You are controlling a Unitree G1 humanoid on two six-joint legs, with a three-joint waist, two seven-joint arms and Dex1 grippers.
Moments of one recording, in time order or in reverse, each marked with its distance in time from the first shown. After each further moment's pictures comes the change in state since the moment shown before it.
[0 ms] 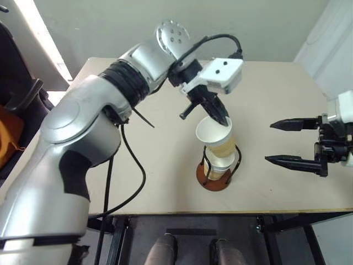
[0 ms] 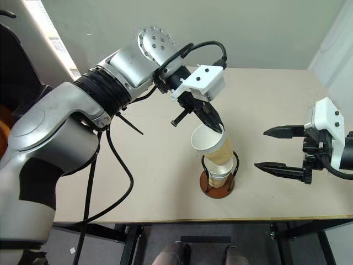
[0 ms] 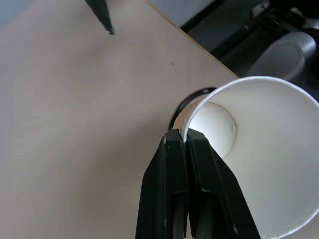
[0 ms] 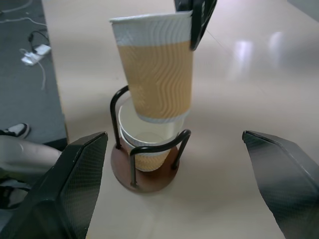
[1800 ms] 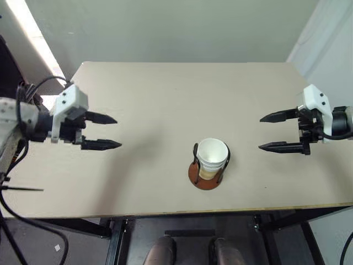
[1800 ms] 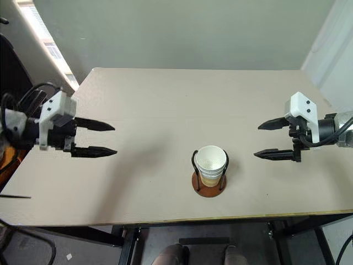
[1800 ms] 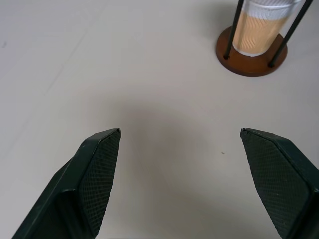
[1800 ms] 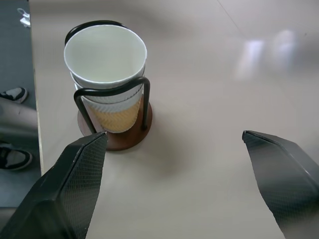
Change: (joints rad) left arm 1.244 0.791 1.167 -0.724 0.155 0.559 0.279; right arm -0.410 0.026 0.504 0.481 -0.312 -0.304 0.238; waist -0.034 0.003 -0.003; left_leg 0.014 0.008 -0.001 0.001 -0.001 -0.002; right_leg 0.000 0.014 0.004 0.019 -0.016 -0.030
